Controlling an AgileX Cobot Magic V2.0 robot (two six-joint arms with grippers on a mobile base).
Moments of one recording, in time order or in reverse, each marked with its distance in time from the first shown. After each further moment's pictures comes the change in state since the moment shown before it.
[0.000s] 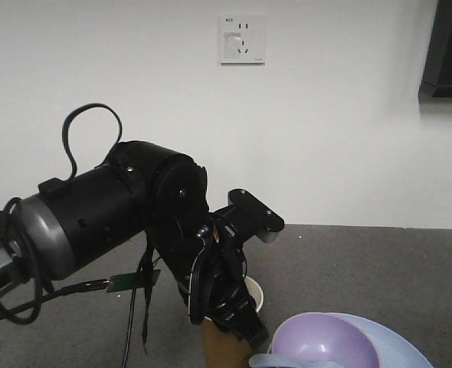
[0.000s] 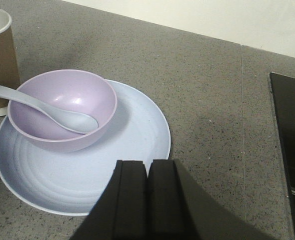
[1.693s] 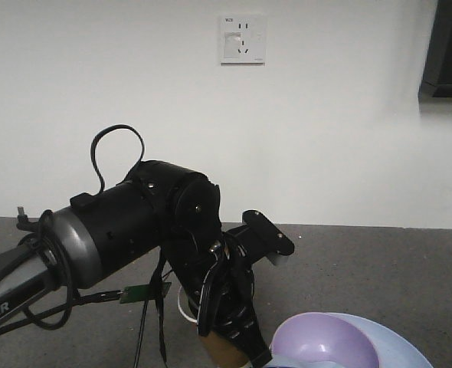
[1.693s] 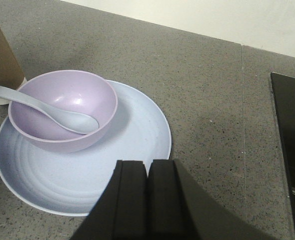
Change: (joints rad) left arm 0.000 0.062 0.000 -0.043 0.001 0.097; right arm 0.000 0.000 0.000 0.002 0.000 0.000
